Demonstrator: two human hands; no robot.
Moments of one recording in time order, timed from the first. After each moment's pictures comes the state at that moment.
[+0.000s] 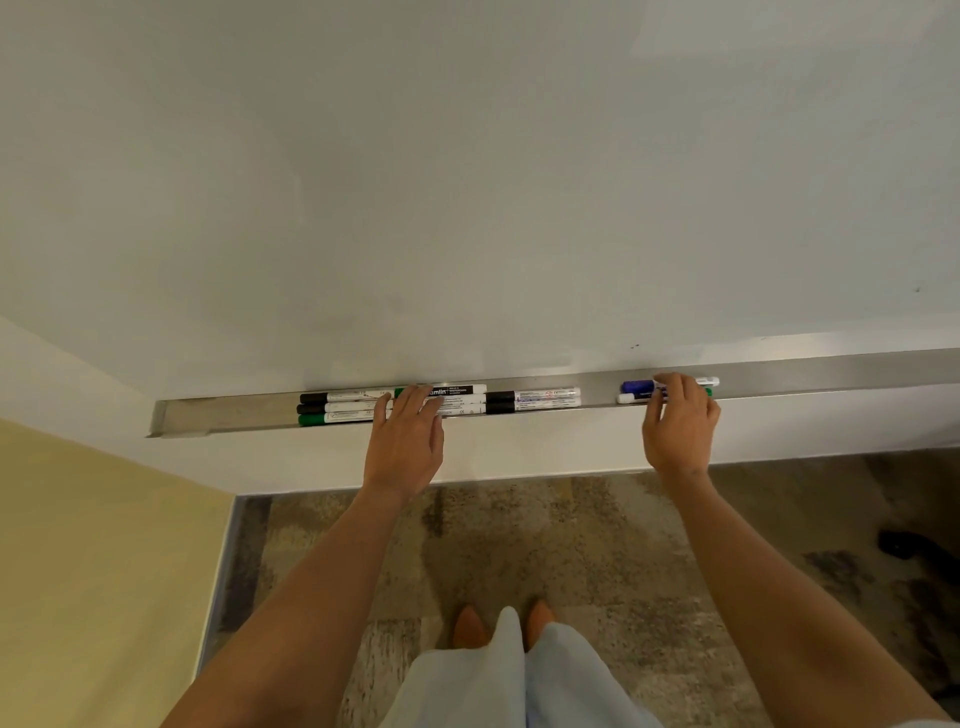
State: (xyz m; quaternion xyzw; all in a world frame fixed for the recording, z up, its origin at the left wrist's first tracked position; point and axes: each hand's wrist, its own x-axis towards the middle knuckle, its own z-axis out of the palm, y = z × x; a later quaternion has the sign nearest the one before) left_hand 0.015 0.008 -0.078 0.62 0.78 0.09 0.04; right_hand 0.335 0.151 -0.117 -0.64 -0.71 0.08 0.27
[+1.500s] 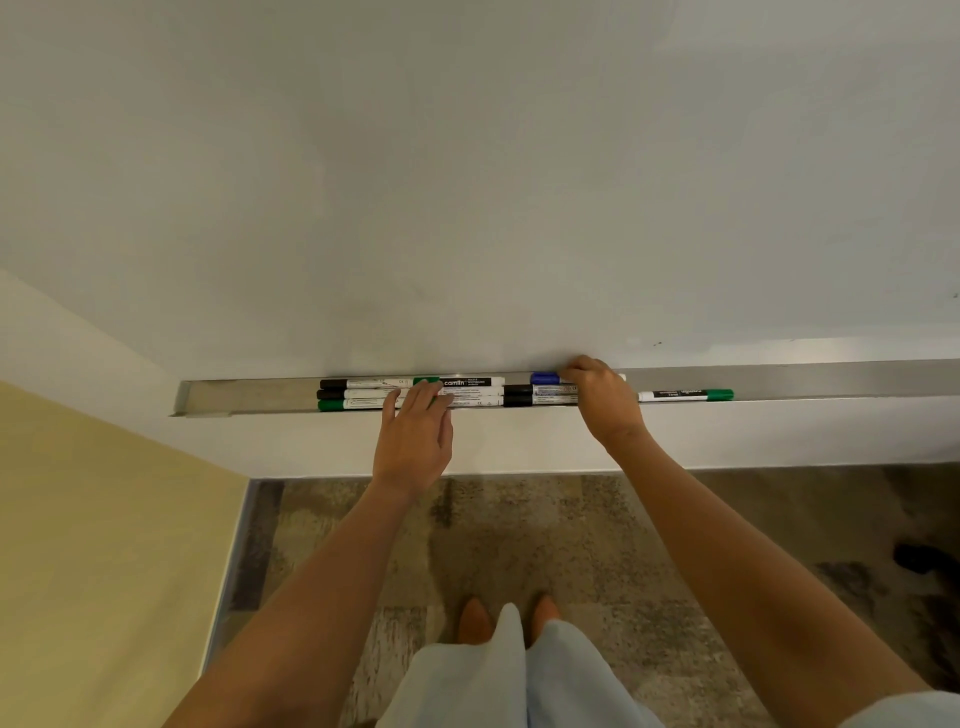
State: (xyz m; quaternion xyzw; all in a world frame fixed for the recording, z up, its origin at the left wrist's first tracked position) left_hand 0.010 -0.005 -0.078 0.61 0.79 0.11 0.03; right_hand 0.233 0.152 -0.081 -0.45 -0.88 0.13 0.06
